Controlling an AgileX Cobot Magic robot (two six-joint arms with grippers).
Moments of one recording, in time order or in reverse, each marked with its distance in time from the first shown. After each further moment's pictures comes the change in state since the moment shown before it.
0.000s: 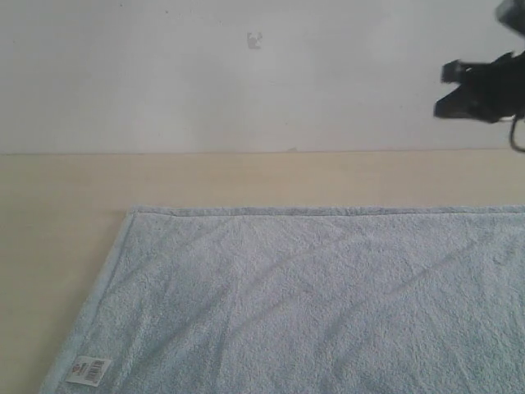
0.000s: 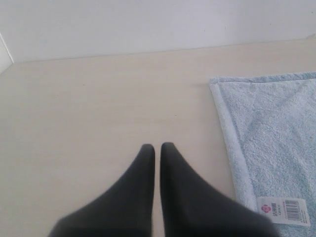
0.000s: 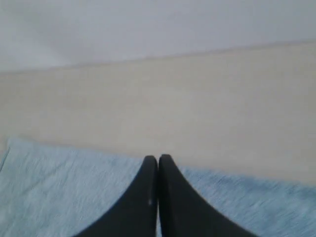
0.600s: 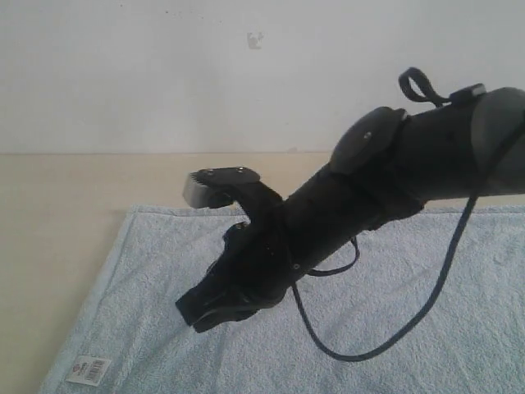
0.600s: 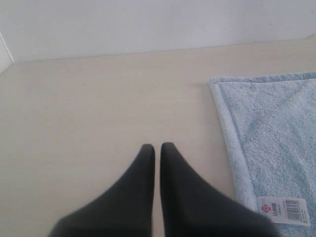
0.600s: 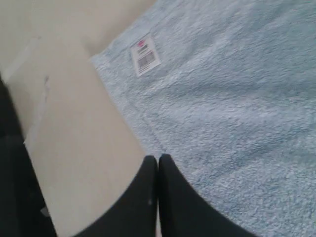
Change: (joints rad) left arm 0.000 0.000 0.000 0.000 0.000 0.000; right arm 0.789 -0.055 0.231 -0.159 0.047 0.059
